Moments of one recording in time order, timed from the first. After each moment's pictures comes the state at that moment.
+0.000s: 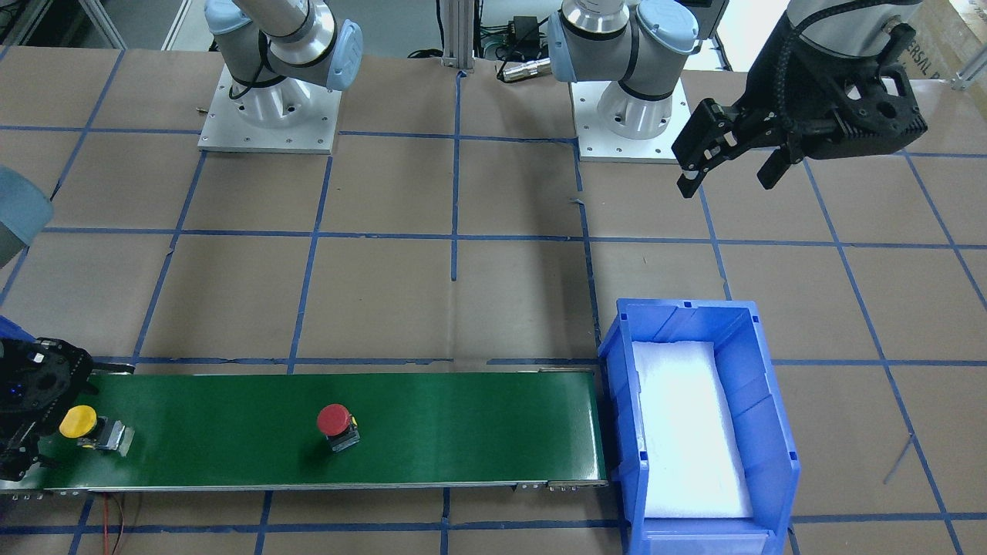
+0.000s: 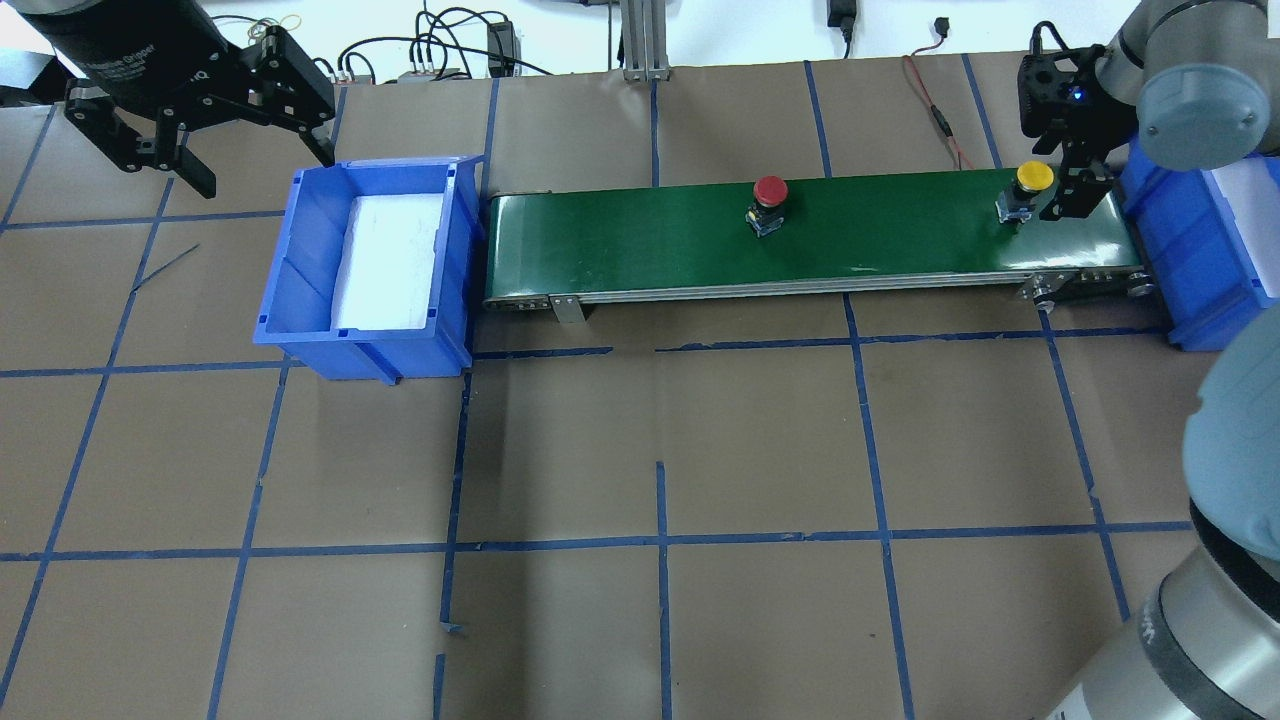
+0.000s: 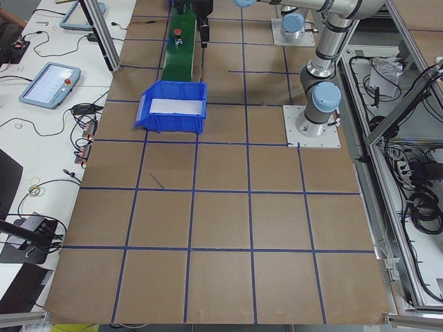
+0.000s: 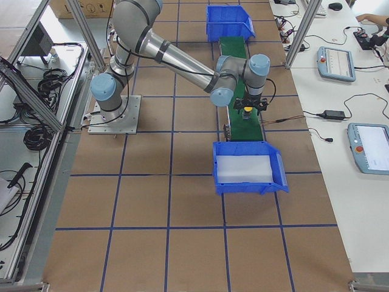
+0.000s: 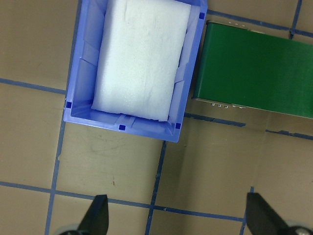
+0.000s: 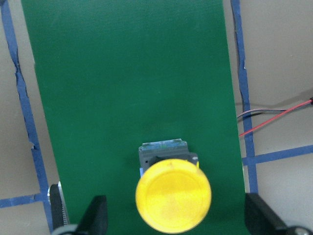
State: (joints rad) left arm -1.48 -1.60 -1.39 -1.69 1.52 -0.11; right arm 1.24 -1.07 1.49 -2.06 -1.53 -1.76
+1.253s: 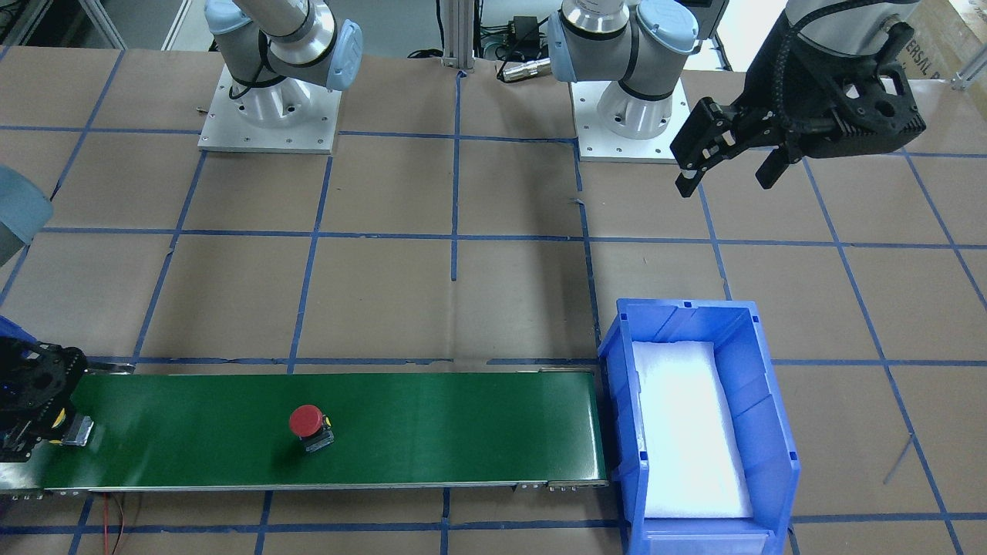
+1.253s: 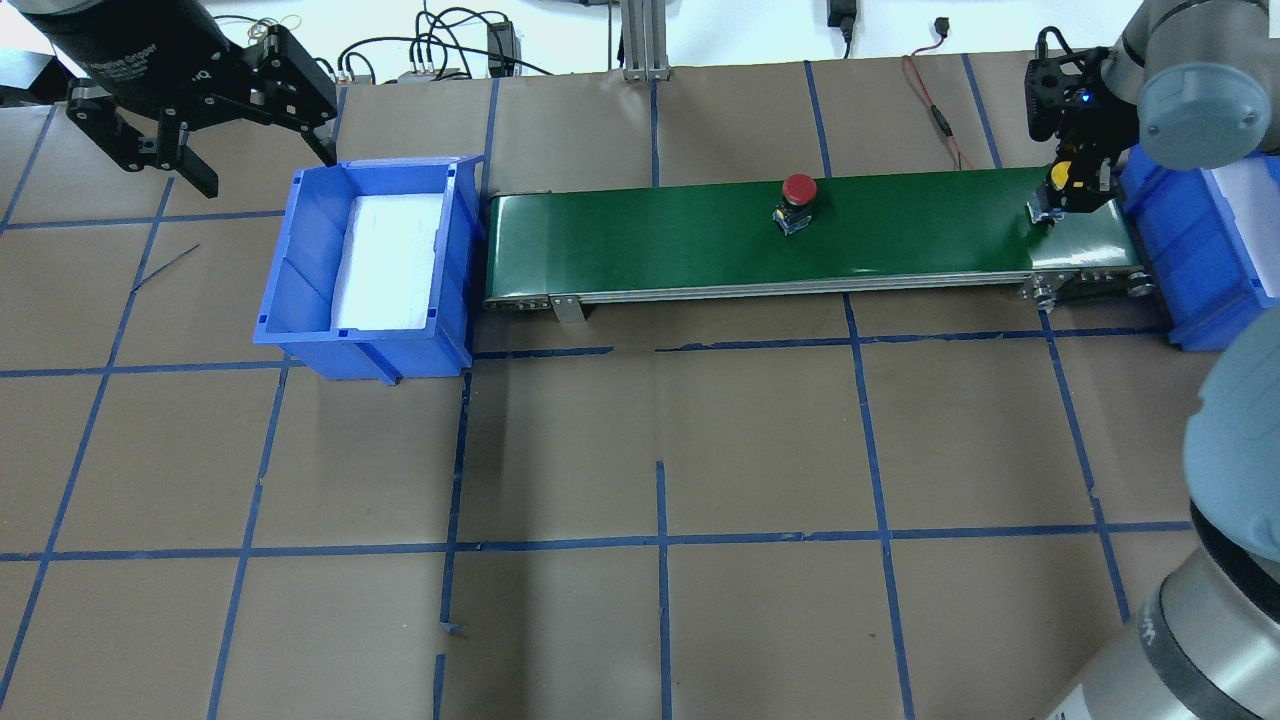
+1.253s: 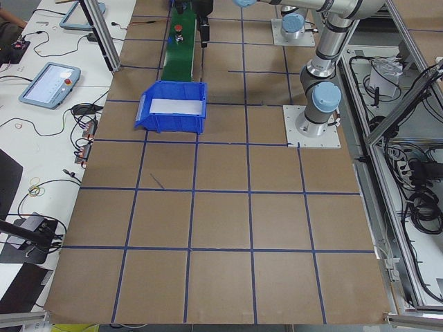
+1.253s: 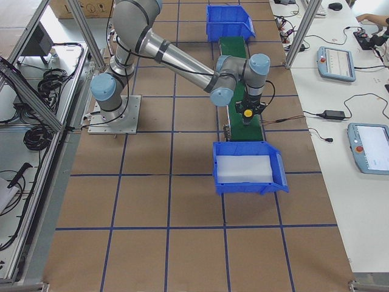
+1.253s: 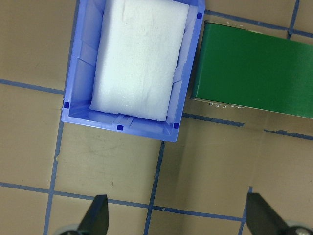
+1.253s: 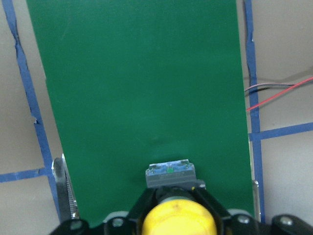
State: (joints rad) left arm -1.48 -1.60 -1.39 -1.69 1.51 -0.11; right arm 1.24 -1.08 1.49 -2.06 -1.61 -1.76
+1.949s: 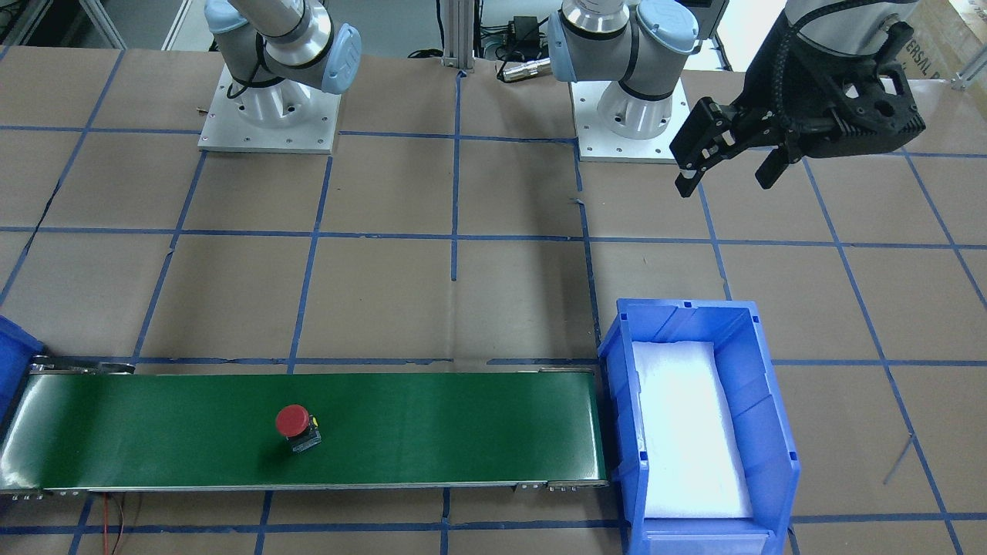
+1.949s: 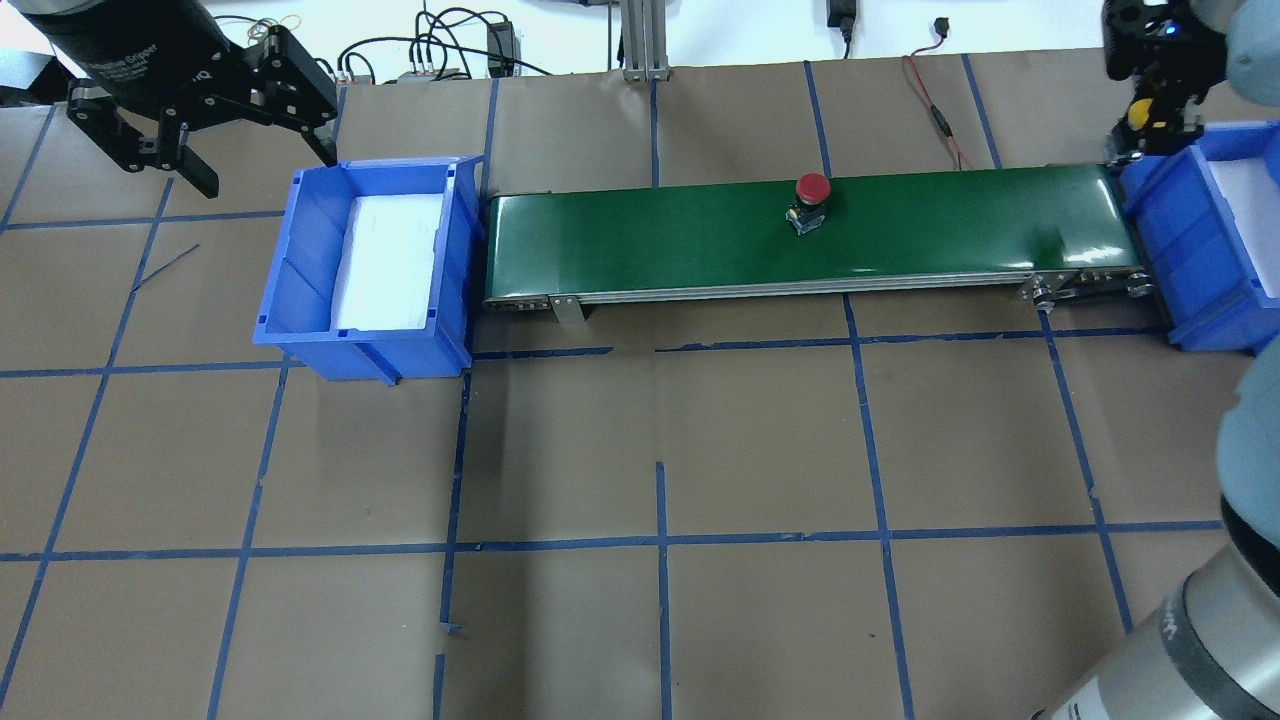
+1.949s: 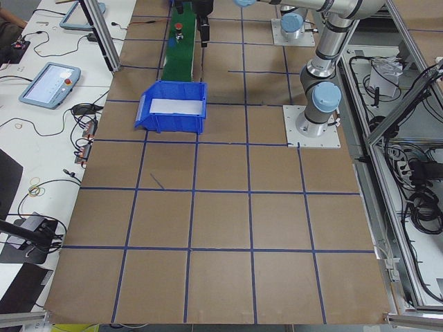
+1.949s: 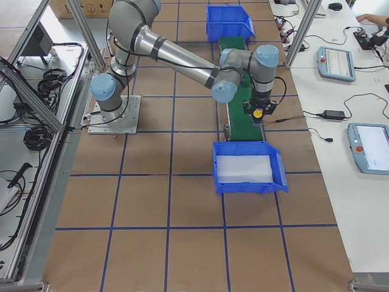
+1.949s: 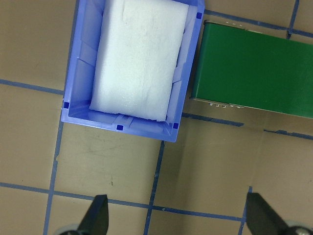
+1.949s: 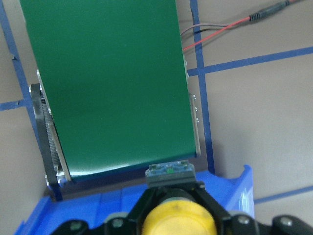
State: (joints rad) left arm -1.48 -1.60 -1.39 -1.69 1.51 -0.11; right arm 1.13 -1.11 1.33 -1.97 -1.61 -1.85
